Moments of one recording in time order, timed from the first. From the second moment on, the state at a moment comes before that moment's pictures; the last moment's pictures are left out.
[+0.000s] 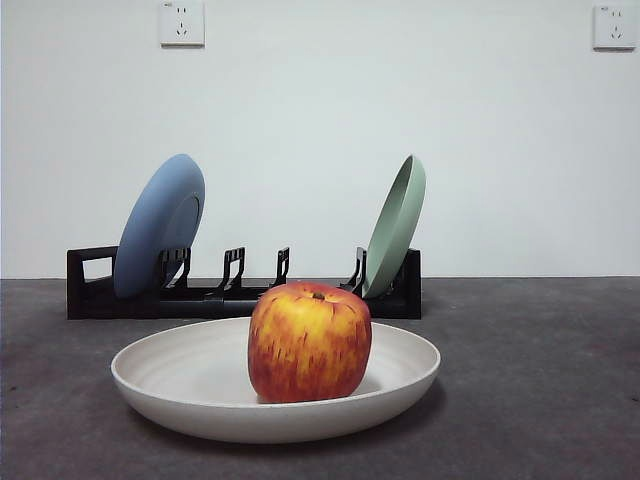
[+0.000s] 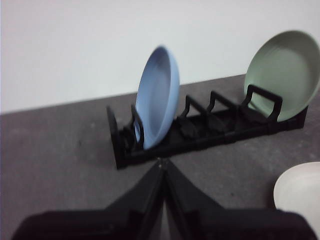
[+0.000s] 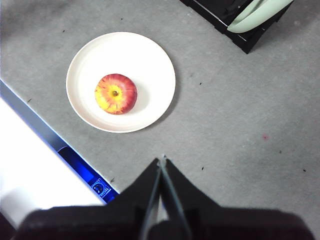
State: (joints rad) left arm 0.06 0.10 0.10 -0.07 0.29 0.06; right arm 0.77 1.06 1.50 -1.36 0.05 -0.03
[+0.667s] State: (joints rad) left arm 0.10 0.01 0.02 -0.16 0.18 -0.04; right arm 0.77 1.06 1.50 -1.36 0.05 -0.03
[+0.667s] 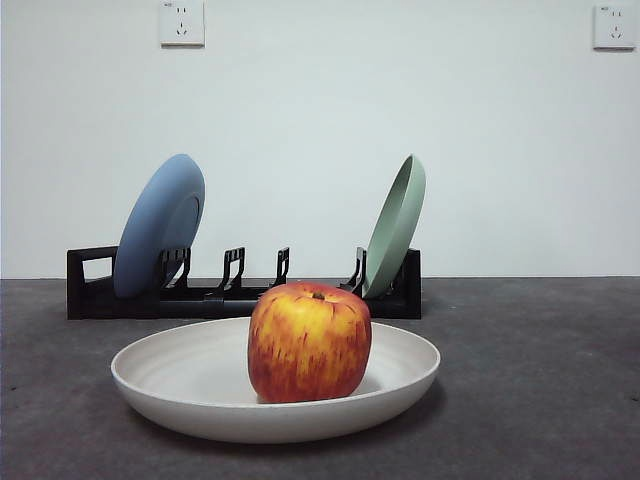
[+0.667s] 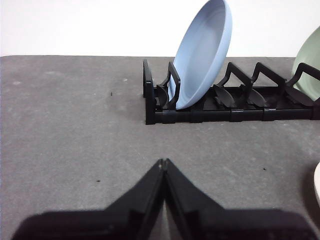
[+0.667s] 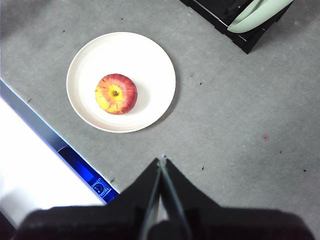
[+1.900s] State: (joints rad) left arm 0.10 0.06 0.02 -0.16 0.18 -0.04; right arm 0.15 0.56 1.12 -0.63 -0.20 -0.15
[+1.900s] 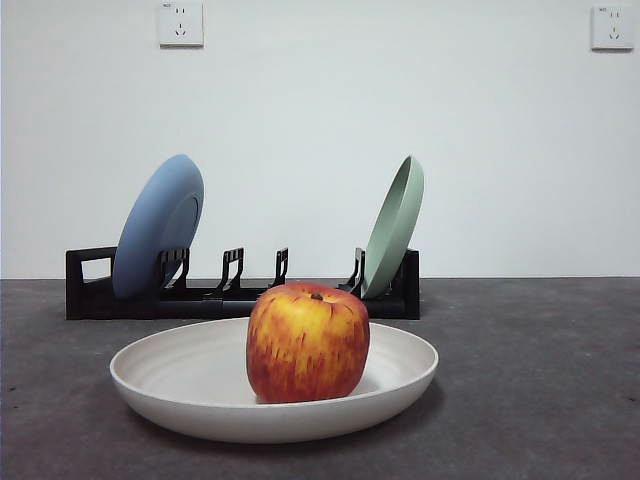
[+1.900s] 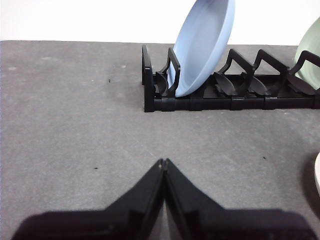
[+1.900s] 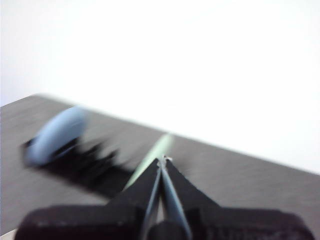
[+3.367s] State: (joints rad) left arm 0.10 0.06 0.02 -0.16 0.18 -0.04; right arm 0.03 0.01 0.02 -0.19 -0.03 0.00
